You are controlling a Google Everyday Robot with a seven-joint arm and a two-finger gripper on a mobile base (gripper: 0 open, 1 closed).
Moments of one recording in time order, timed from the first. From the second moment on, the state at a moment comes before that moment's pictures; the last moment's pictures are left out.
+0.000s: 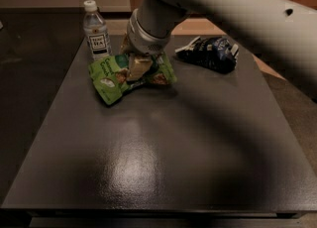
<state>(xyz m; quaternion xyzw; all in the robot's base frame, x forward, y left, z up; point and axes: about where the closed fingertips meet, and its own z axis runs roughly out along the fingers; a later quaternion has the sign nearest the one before) 0.591 0.072 0.902 -0.80 0.52 0.02 0.28</state>
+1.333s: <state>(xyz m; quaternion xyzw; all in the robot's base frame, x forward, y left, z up) 0.608 0.076 0.891 -0.80 0.53 0.00 0.28</state>
